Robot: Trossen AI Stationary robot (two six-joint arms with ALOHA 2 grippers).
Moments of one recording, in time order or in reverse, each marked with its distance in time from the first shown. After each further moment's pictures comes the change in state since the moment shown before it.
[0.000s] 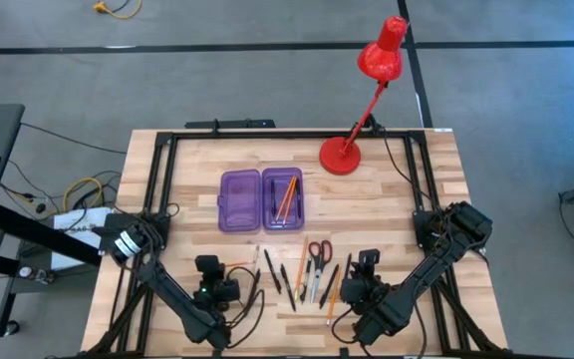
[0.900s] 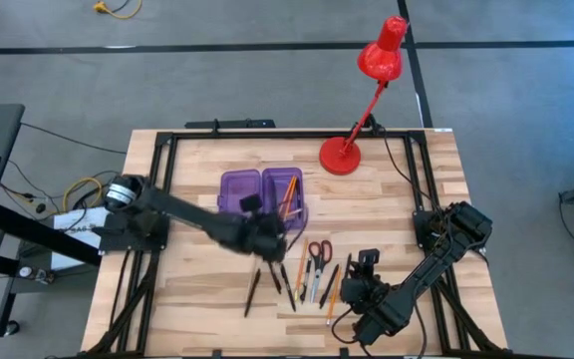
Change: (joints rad) left arm 0.566 -0.299 0.017 0.582 0.013 0.678; right arm 0.001 0.000 0.000 0.000 0.031 0.000
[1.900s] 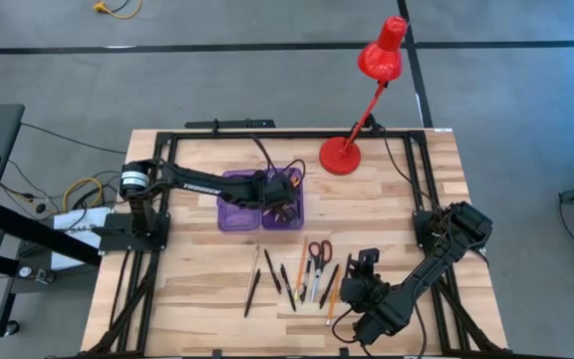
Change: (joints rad) left arm 0.364 0.063 -0.142 0.424 0.292 -0.046; right arm 0.001 0.000 0.000 -0.014 0.022 -0.008
